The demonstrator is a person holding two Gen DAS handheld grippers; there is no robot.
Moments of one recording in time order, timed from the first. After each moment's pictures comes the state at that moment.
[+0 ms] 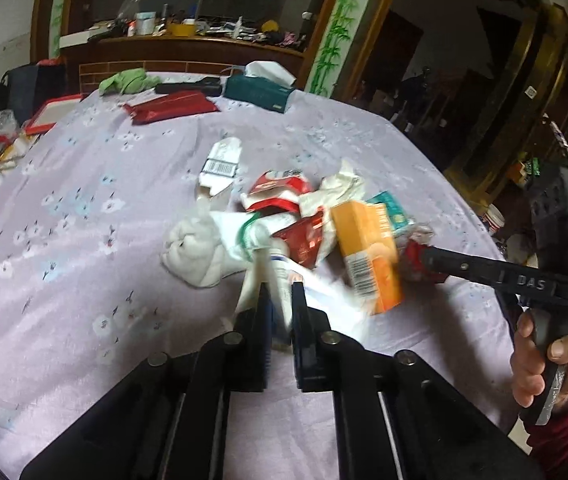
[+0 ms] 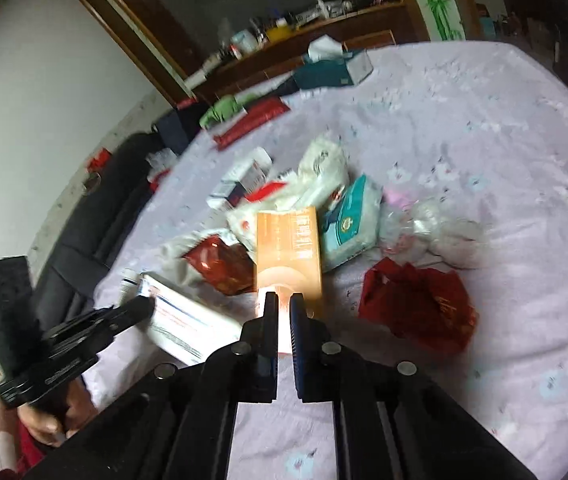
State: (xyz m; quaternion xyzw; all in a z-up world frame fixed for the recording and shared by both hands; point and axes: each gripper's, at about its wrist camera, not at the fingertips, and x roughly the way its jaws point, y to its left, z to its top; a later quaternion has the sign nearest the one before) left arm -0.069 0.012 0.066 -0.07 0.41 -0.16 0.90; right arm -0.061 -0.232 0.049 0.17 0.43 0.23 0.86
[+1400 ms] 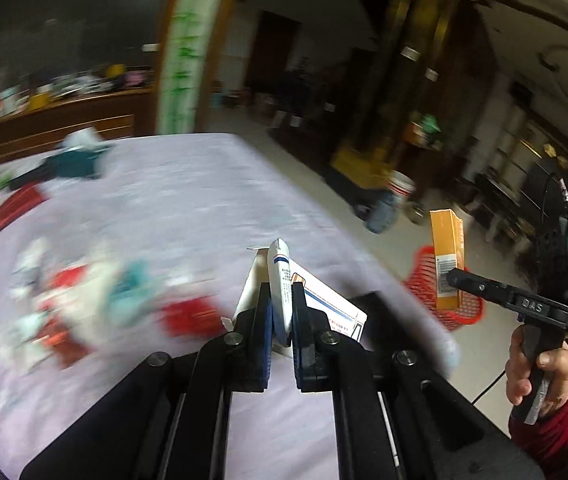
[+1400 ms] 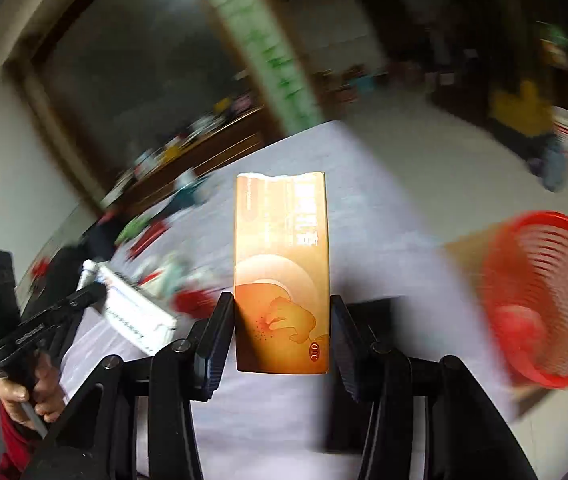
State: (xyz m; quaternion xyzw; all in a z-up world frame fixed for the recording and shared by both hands) left arm -0.112 -0.199 0.151 0.00 0.35 -0.37 0.86; right arm -0.248 -0.467 0.120 0.23 0.31 -0.01 0.92
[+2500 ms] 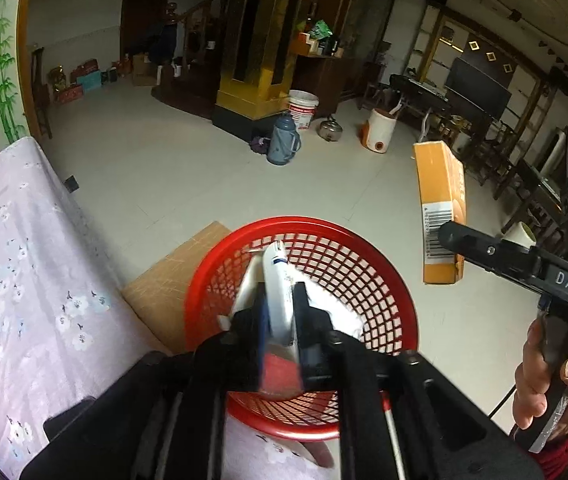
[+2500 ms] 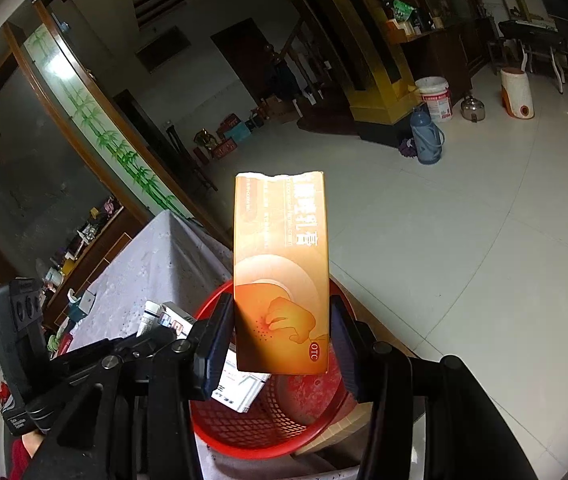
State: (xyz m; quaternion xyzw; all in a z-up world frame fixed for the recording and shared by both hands) left arm -0.155 -0.568 0.082 0.13 0.39 -0.50 0.76; right arm -0.353 -0.705 0.095 0.33 0.26 -0.18 0.89
